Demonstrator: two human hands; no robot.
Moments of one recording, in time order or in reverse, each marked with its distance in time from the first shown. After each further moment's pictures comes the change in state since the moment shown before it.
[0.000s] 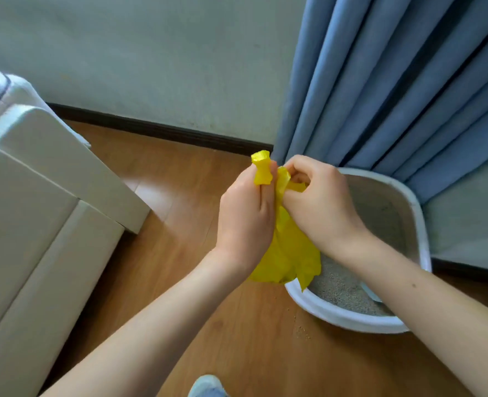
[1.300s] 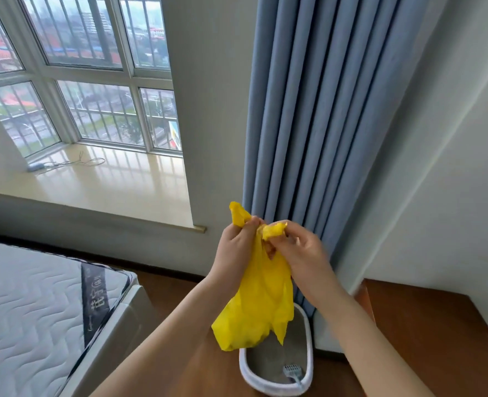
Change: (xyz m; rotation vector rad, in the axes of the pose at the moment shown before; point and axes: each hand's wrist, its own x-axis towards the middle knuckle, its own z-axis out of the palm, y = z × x) left_hand -0.008 0.679 -0.283 -0.662 -0.207 -0.282; right_hand -0.116 -0.581 -0.431 0.488 0.028 0.028
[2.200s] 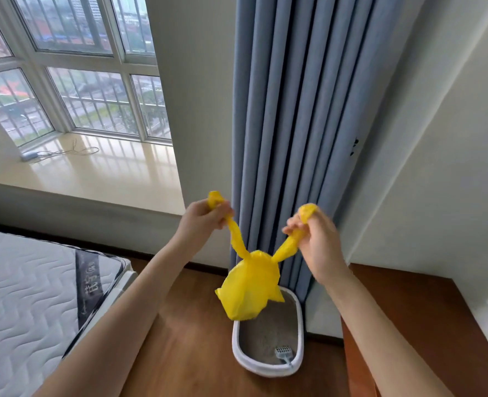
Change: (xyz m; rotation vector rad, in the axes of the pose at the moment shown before) left_hand 0.045 -0.023 -0.027 0.355 0.003 0.176; right_hand 0.013 0.039 -0.062 0.390 0.118 -0.060
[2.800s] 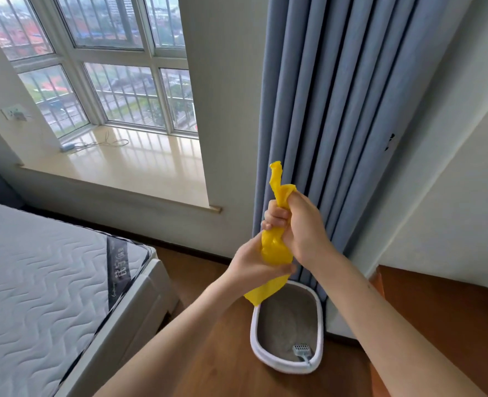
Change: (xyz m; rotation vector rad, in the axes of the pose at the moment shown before) left_hand -0.054 -0.046 0.043 0.206 -0.210 -0.044; right_hand 0.008 0.001 0.077 0.257 -0.146 0.304
